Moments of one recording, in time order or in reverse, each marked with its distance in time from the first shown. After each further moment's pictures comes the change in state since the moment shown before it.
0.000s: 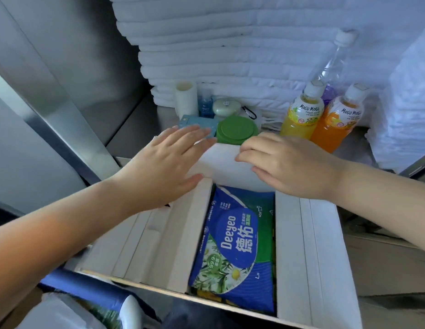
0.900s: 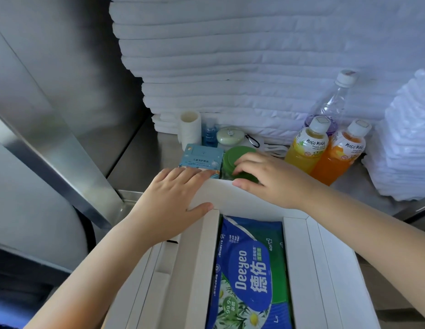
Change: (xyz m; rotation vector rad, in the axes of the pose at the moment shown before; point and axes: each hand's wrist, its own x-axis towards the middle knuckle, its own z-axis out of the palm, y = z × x) left_hand 0.007 -0.029 0.024 -0.185 -0.111 -0.208; right_hand 0.052 0.019 0.026 0.362 -0.086 0.420
